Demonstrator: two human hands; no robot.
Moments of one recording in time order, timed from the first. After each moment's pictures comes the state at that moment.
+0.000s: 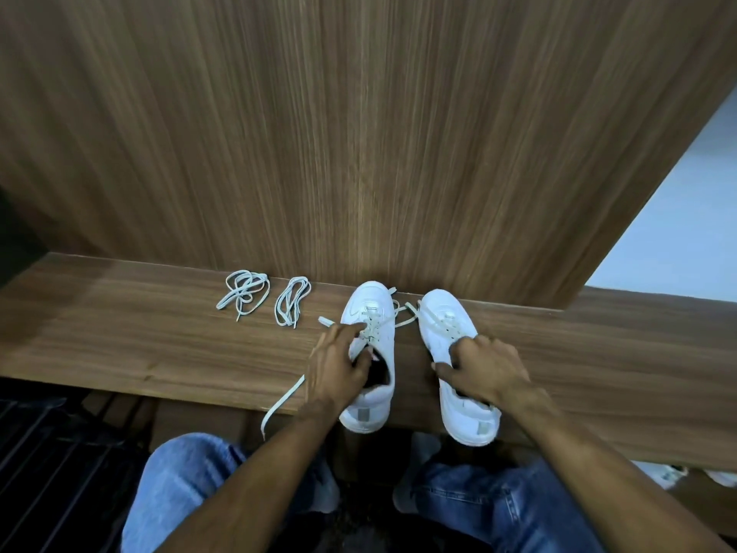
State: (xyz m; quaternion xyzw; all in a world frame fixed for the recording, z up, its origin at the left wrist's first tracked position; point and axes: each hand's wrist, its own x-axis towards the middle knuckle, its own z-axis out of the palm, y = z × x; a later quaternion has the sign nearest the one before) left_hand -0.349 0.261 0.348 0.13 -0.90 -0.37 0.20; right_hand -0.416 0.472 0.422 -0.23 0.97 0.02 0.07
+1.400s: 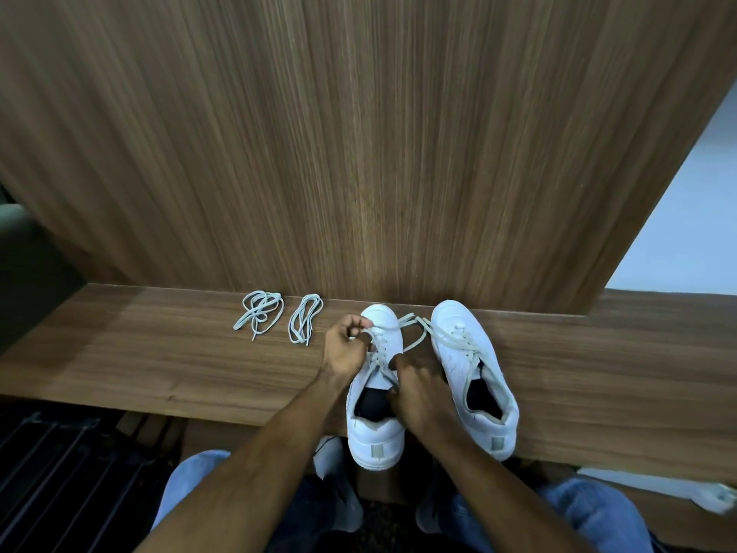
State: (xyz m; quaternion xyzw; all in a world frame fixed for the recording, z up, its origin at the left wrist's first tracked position) left_hand -0.394 0.255 0.379 0.21 -0.73 -0.62 0.18; right_hand -0.385 0.396 0.366 -0.23 0.95 -0.19 0.04
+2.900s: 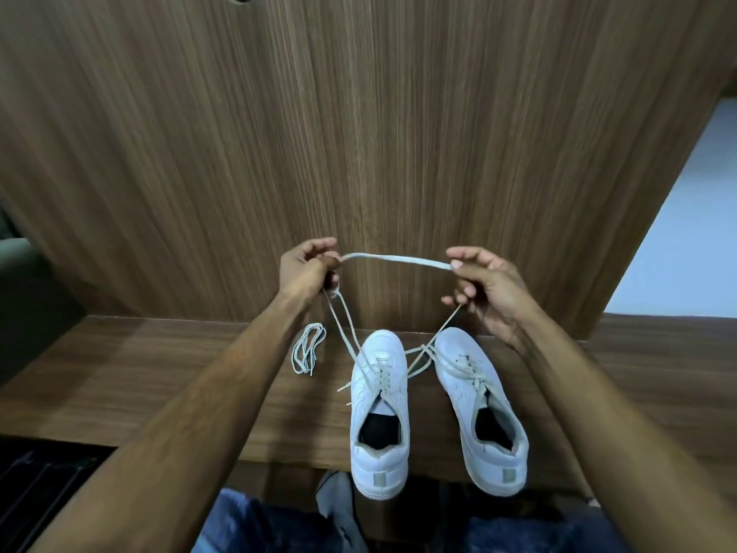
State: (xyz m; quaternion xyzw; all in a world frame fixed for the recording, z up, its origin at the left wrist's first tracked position) left_hand -0.421 0.197 0.528 0.19 -0.67 -0.68 0.23; right_hand -0.476 0.438 0.520 -0.14 0.59 -0.78 0.16
